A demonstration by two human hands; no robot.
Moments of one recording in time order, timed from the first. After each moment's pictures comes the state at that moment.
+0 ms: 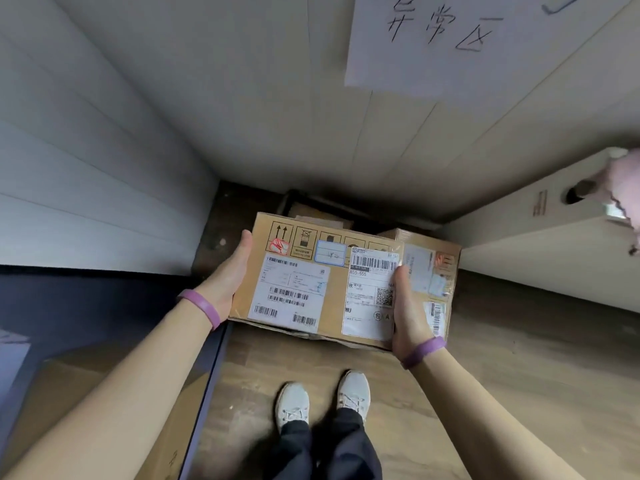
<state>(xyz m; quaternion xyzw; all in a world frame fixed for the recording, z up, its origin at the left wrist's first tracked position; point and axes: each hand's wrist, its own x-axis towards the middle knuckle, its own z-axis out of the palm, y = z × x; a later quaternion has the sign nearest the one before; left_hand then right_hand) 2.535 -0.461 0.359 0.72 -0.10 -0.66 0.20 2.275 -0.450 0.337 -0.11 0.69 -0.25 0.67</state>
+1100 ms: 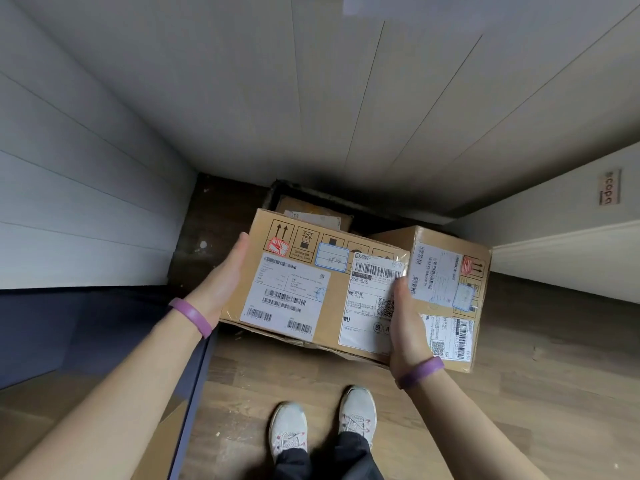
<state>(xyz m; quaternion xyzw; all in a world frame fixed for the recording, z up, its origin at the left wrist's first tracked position) 2.534 -0.479 0.264 0.73 -0.15 -0.64 0.19 2.276 -0.449 0.230 -0.16 0.71 -0.27 0.63</state>
